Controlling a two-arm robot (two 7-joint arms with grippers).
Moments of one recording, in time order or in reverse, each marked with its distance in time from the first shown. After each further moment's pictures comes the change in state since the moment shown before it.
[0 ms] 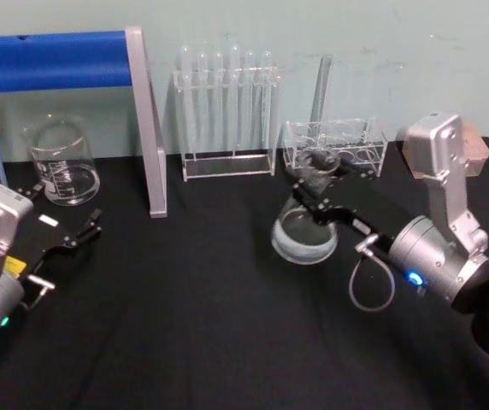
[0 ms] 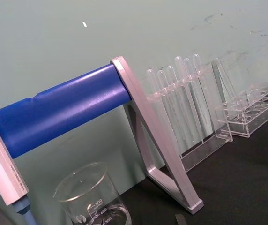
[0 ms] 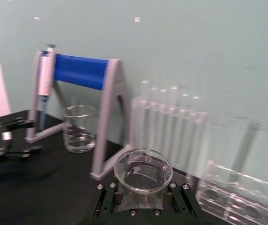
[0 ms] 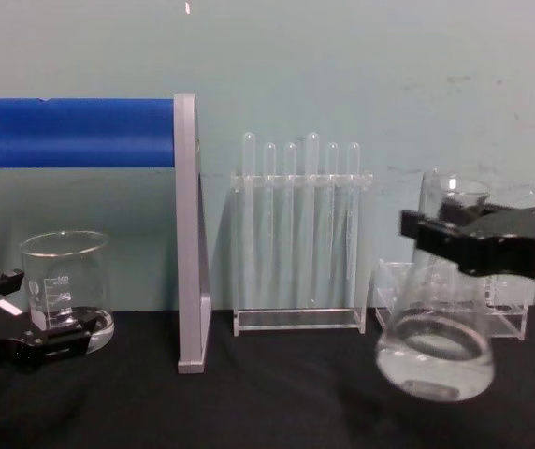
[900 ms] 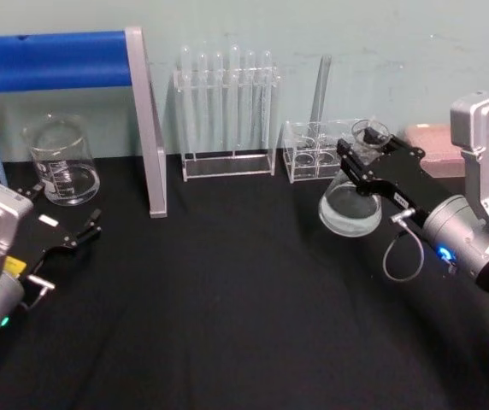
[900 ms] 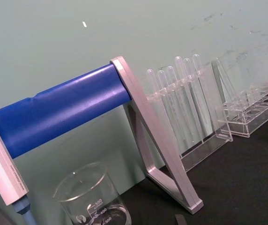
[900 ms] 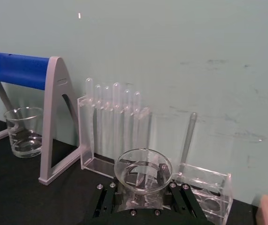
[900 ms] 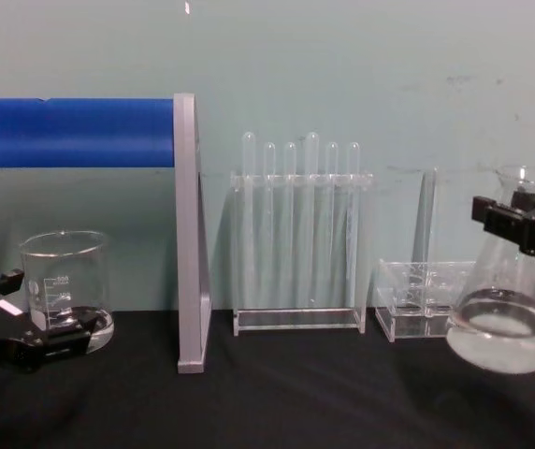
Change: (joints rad) left arm 0.000 0.000 0.000 0.000 0.000 0.000 0.000; right arm 0.029 -0.043 0.113 0.081 -0.053 0.000 -0.049
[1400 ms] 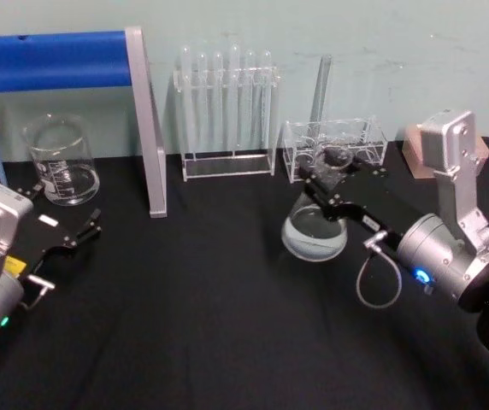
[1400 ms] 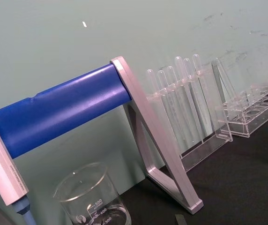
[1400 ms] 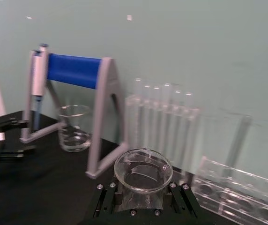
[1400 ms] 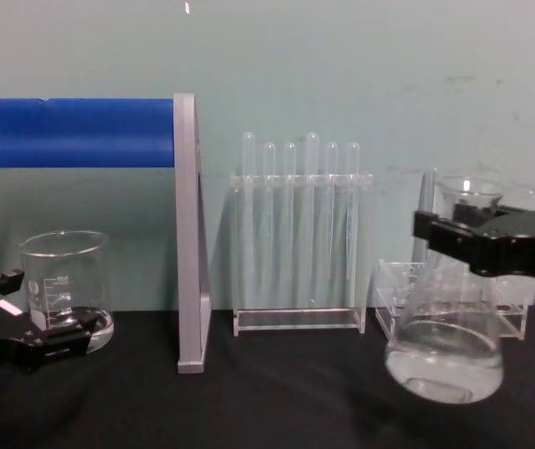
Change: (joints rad) left arm 0.000 0.000 0.000 0.000 0.000 0.000 0.000; right arm -0.046 -0.001 -0.048 -0.076 0.015 0.021 0.069
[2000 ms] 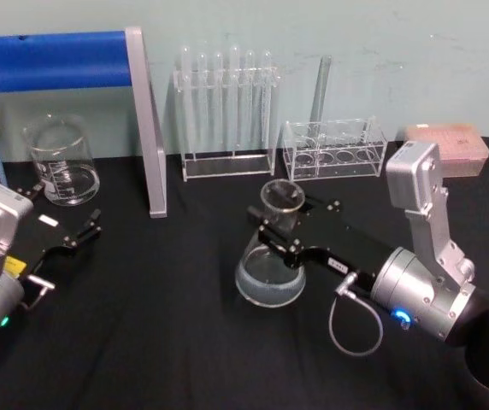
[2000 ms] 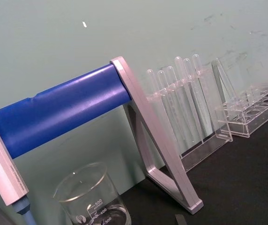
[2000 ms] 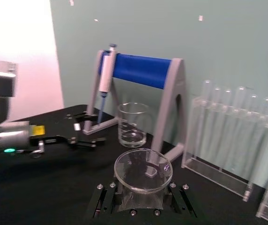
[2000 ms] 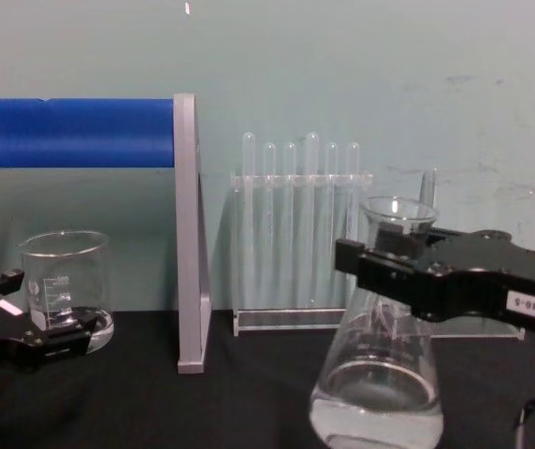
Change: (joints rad) left arm 0.000 0.000 0.000 0.000 0.000 0.000 0.000; right arm -0.057 0.063 -0.100 -0.112 0.049 0.001 0.091
